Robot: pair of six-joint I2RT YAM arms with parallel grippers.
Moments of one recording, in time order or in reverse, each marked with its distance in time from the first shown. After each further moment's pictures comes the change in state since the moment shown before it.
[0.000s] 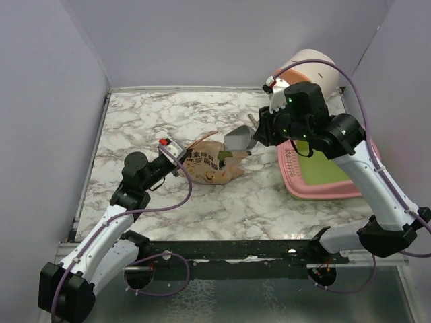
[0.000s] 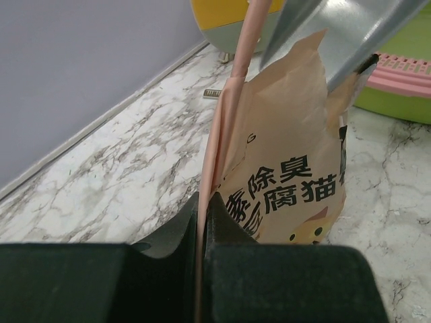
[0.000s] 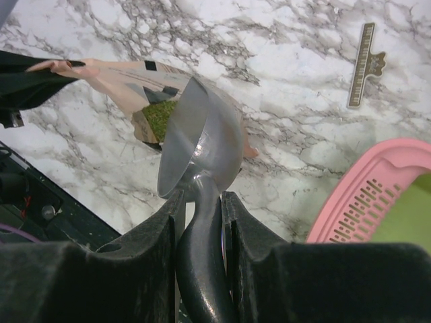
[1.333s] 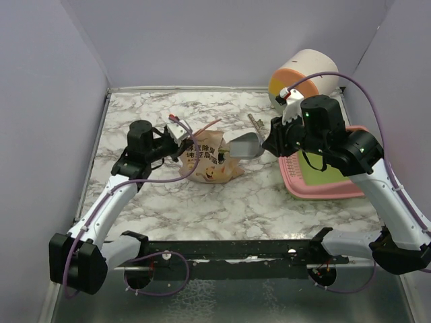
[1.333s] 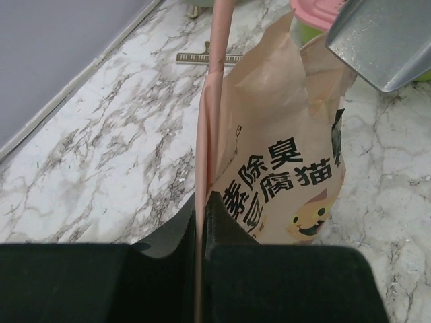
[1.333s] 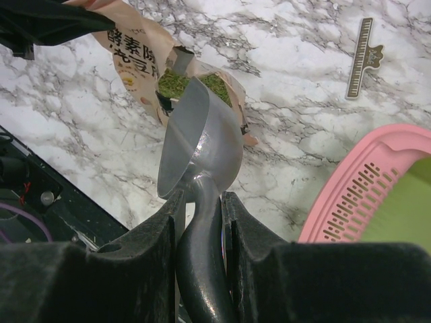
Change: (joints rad) left arm 0.110 0.285 0.333 -0.332 0.247 0.119; right arm 0.000 -0.177 -0.181 0.048 -0.013 -0.009
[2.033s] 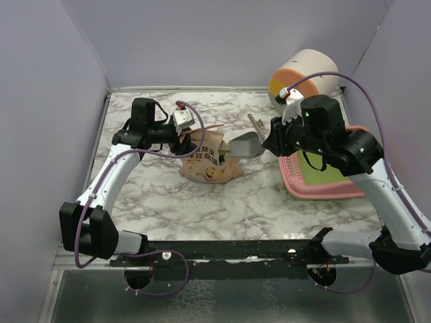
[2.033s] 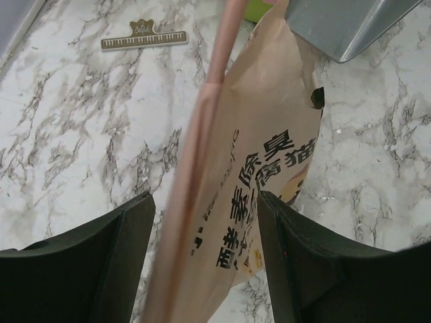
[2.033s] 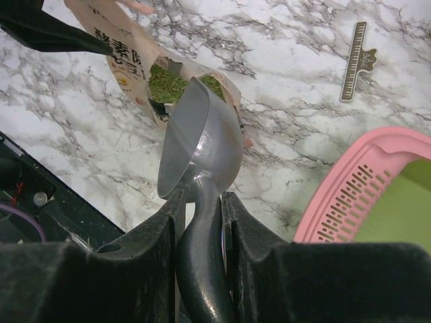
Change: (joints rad) left arm 0.068 0.260 0.344 -0.413 0.257 0.269; right arm 0.000 0.001 0.000 0.002 0.008 -0.018
